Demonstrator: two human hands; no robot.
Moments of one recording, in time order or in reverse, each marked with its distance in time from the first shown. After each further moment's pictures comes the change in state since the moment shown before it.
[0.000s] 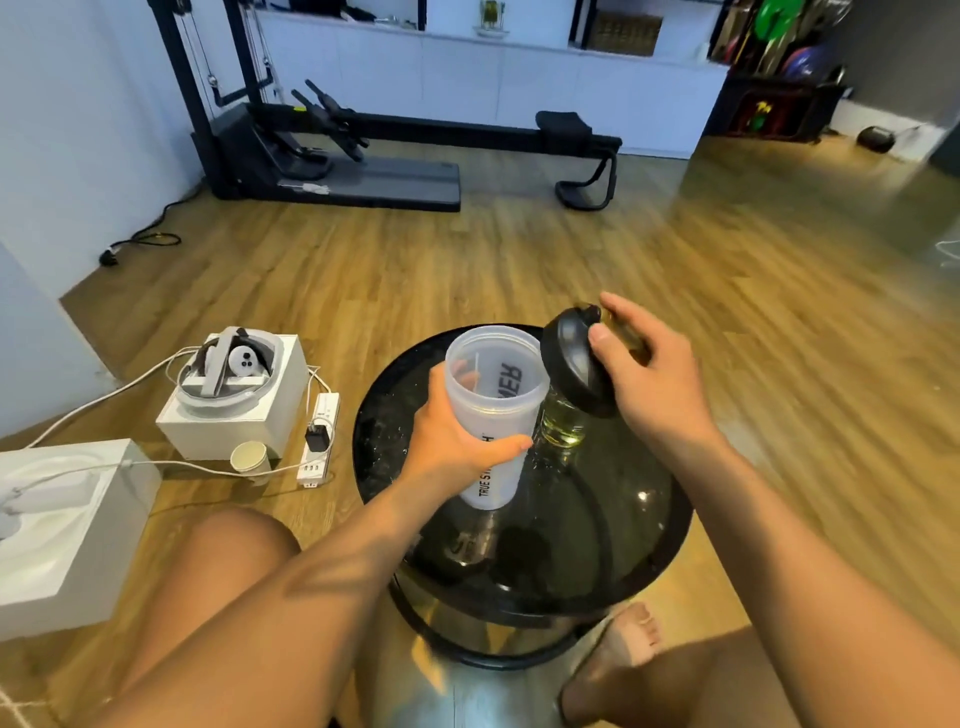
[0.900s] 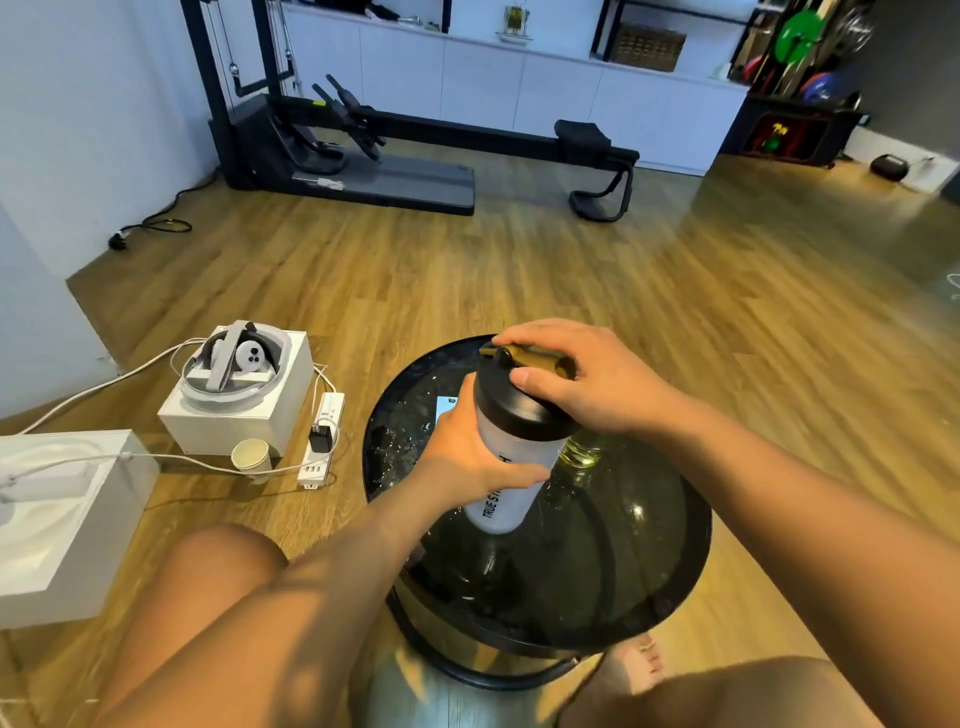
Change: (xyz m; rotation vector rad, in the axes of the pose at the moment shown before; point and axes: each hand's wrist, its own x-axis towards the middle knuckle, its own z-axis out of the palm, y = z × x) left_hand 0.018 -0.005 -0.017 -0.012 -0.229 -0.042; right_hand 0.038 -0.039 0.042 -0.340 -0.651 -0.343
